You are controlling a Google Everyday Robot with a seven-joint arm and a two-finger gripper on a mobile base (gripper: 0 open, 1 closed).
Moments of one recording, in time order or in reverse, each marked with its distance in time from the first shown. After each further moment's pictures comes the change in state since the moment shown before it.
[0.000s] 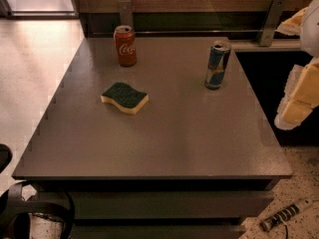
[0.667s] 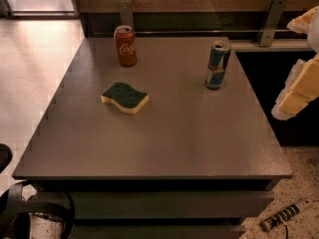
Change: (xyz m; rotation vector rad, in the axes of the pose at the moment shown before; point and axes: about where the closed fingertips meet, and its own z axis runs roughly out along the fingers) arm 0.012 -0.022 0.008 0.048 -0.072 0.100
